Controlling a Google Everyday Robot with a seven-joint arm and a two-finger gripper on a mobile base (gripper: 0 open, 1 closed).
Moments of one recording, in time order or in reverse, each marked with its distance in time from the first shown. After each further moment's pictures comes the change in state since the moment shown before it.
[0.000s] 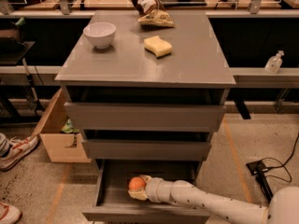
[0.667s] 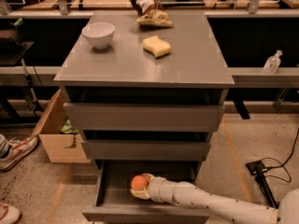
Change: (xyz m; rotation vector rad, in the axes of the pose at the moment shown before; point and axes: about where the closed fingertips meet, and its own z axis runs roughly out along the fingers) arm -0.014 -0.006 -0.021 0.052 -0.013 -0.034
